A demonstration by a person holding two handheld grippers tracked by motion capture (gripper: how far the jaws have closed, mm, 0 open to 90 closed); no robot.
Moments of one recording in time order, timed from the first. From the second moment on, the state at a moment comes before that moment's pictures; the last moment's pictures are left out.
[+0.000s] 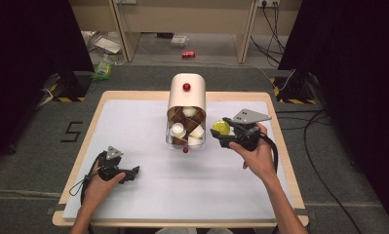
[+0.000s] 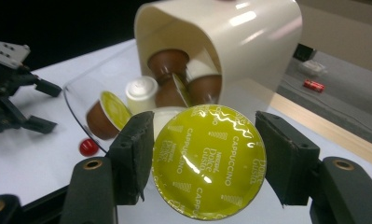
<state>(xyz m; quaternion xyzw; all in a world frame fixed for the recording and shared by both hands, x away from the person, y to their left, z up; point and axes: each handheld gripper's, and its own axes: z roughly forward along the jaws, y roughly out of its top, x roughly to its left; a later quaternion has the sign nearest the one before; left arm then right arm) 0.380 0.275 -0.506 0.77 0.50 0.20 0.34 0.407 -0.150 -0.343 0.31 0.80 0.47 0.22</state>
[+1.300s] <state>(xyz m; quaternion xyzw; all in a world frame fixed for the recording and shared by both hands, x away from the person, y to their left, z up) 0.380 0.275 -0.506 0.77 0.50 0.20 0.34 0.459 -0.172 -0.441 0.38 0.81 0.39 0.19</state>
